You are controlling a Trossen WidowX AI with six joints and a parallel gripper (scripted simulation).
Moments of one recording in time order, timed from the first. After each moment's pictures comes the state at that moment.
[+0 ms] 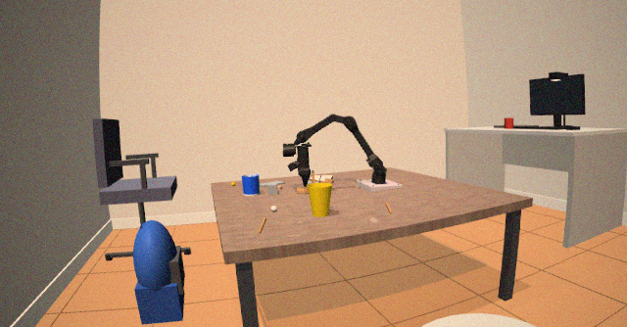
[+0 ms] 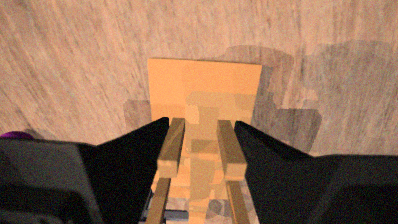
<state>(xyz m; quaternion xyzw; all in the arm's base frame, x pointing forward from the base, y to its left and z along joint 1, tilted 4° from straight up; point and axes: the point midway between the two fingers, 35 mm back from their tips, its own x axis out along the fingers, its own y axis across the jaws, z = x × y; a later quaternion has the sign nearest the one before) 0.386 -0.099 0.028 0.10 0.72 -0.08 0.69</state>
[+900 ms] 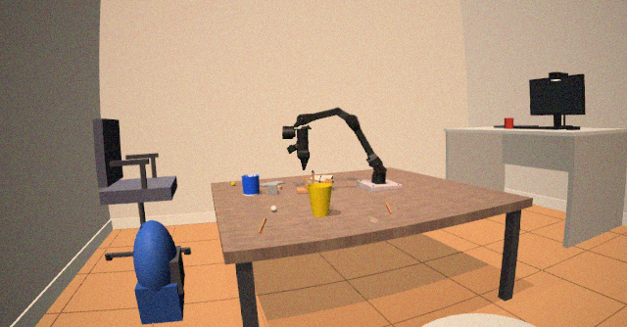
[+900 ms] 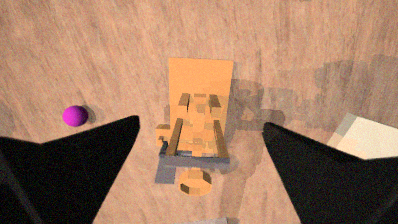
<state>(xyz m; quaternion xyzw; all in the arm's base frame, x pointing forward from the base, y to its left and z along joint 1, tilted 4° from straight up) 0.390 -0.104 0.113 0.10 0.71 -0.08 0.69</state>
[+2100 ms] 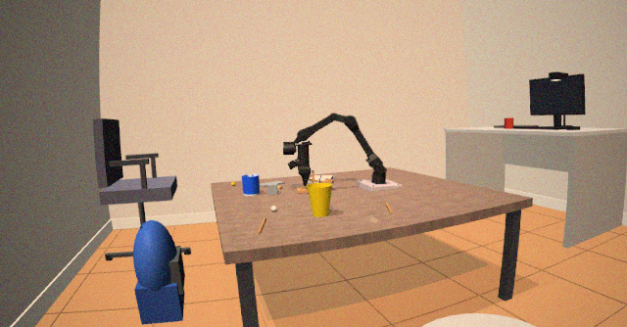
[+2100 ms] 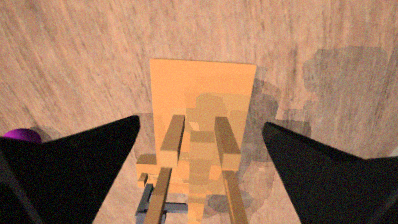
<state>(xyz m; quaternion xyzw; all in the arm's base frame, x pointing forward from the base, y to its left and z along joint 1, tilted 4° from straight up) 0.386 -0.101 0.035 0.10 0.71 -0.08 0.69</state>
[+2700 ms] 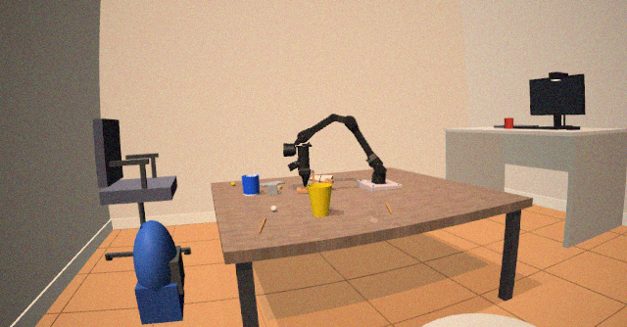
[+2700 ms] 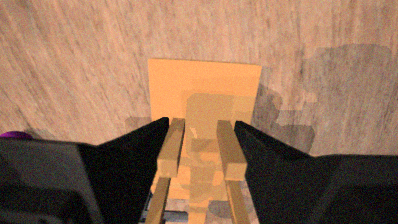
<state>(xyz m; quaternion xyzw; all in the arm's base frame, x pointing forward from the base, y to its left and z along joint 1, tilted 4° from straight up) 0.385 -0.100 0.027 0.10 0.71 -0.08 0.69</state>
